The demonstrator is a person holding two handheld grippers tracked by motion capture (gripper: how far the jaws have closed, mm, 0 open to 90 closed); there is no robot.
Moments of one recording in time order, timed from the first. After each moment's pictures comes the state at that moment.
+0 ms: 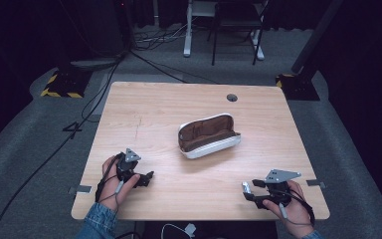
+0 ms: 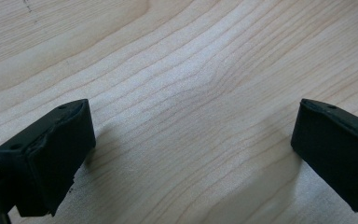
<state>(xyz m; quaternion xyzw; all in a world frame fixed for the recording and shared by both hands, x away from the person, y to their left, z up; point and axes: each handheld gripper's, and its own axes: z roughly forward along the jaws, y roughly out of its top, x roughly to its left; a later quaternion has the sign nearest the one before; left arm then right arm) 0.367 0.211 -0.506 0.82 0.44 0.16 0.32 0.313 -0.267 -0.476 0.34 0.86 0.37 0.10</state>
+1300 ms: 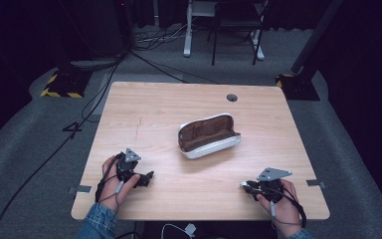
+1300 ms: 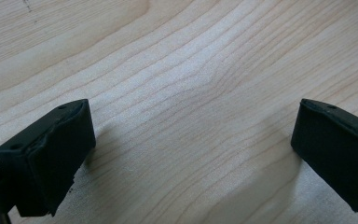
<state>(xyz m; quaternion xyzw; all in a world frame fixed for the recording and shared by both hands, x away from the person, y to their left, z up) 0.367 0.211 -0.506 0.82 0.44 0.16 0.32 0.319 -0.253 -0.479 0.36 0.86 0.33 0.13</state>
